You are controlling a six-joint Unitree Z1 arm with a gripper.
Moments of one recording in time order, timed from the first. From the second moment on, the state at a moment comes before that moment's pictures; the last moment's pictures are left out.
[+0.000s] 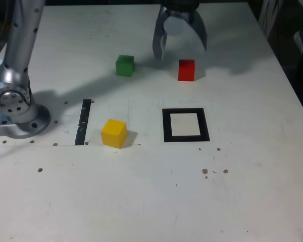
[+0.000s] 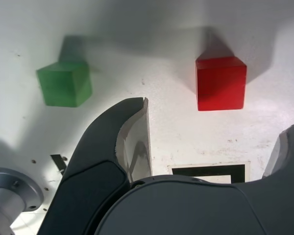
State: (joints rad) arm 0.32 2.06 -1.70 1.30 0.14 0.47
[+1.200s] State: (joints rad) arm 0.33 2.18 -1.70 1.19 0.15 0.47
